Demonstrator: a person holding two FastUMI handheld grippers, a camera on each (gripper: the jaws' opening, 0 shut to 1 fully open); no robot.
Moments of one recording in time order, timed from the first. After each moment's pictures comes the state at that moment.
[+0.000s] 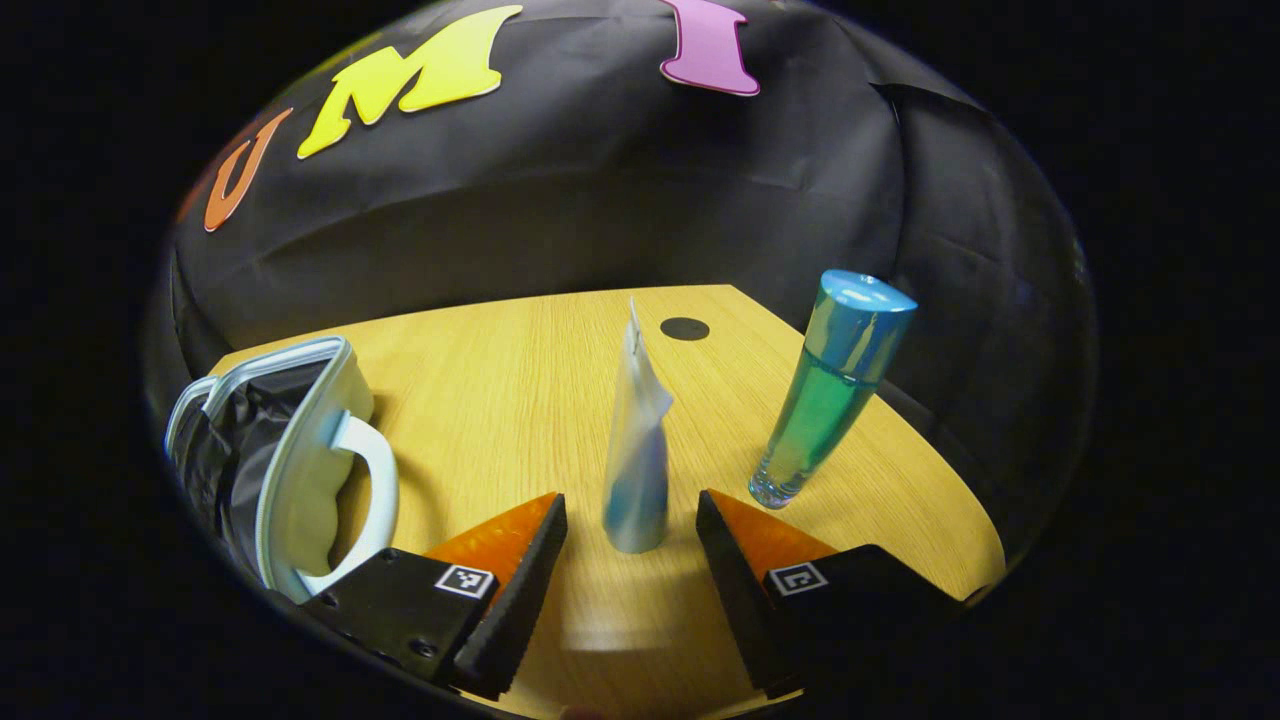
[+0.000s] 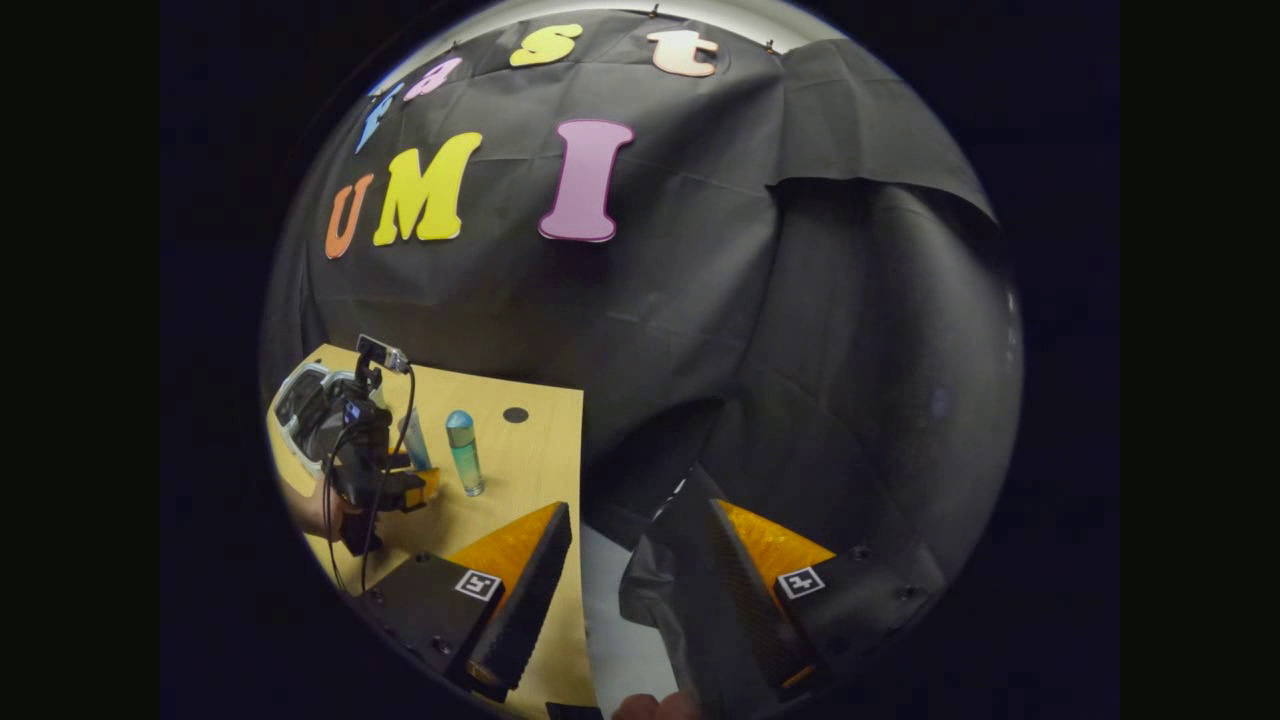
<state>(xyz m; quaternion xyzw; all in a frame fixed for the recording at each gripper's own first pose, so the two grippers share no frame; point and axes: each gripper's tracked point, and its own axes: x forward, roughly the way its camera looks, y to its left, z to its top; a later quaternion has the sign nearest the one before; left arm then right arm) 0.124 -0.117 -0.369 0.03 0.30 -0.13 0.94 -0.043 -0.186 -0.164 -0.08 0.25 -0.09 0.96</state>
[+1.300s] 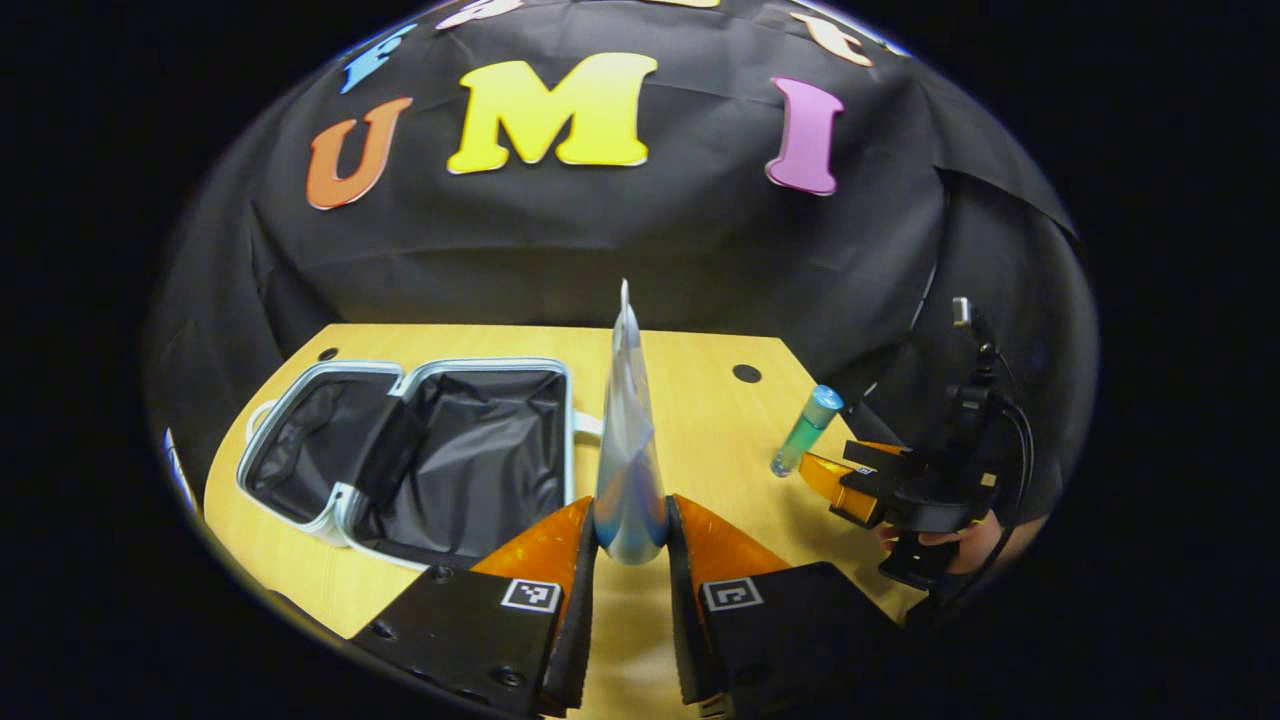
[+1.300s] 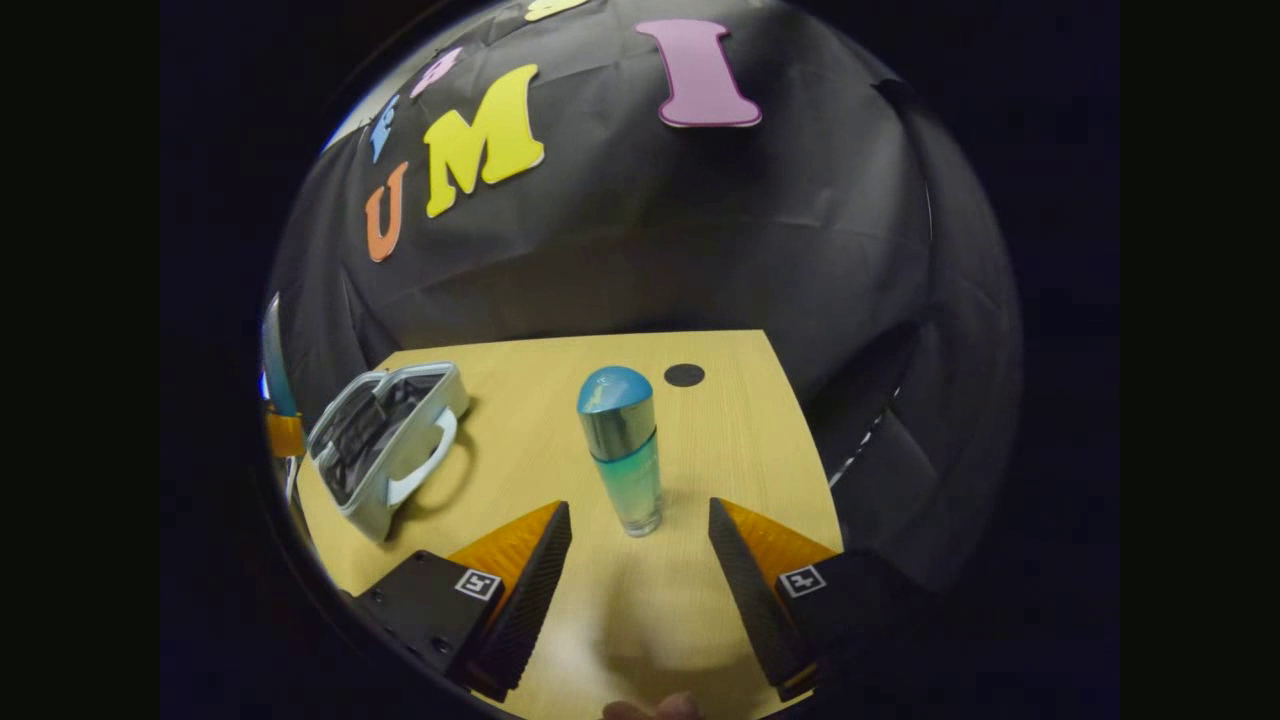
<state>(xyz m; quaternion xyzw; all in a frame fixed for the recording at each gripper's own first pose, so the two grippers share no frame) -0.012 0.032 -0.202 -0.04 0.31 -0.03 0.95 0.096 0.002 -0.351 0.04 0.33 0.08 0.94</state>
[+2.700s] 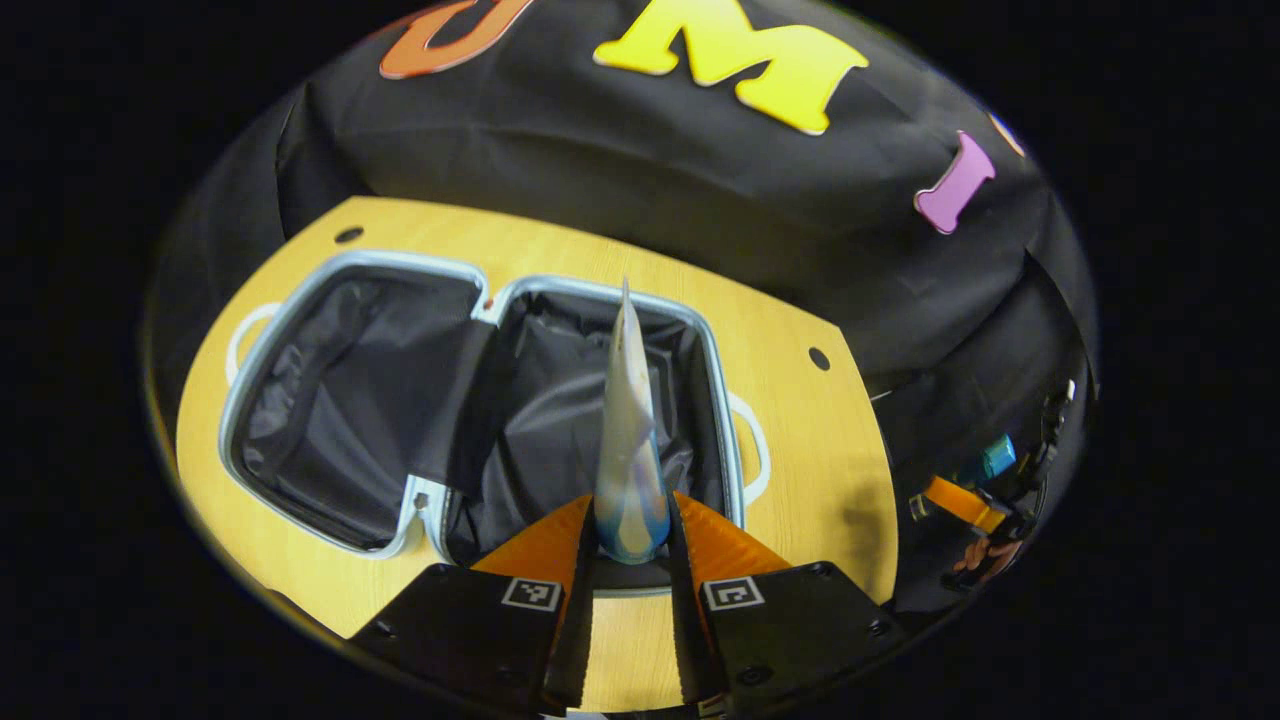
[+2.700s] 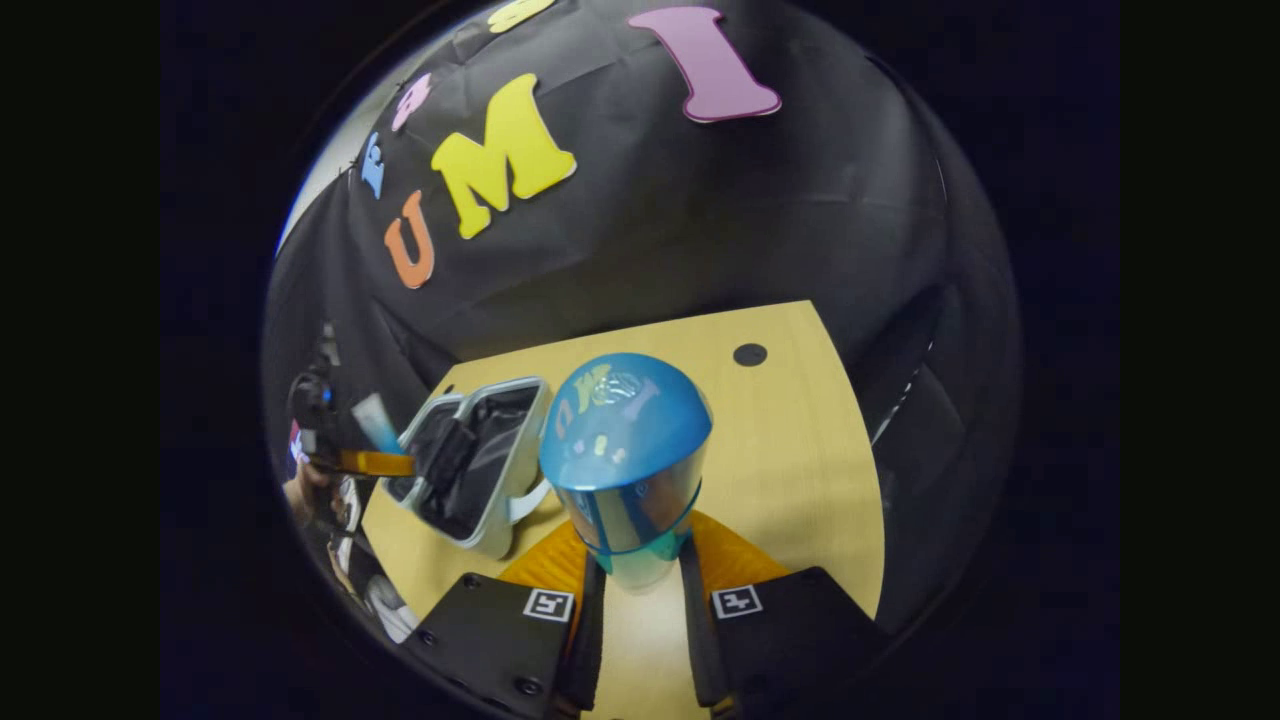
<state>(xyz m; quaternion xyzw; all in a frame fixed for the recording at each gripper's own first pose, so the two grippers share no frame) 0.025 0.173 -0.267 -0.18 0.48 -0.06 0.86 0.010 0.052 -0.251 0.14 0.41 0.17 0.89</state>
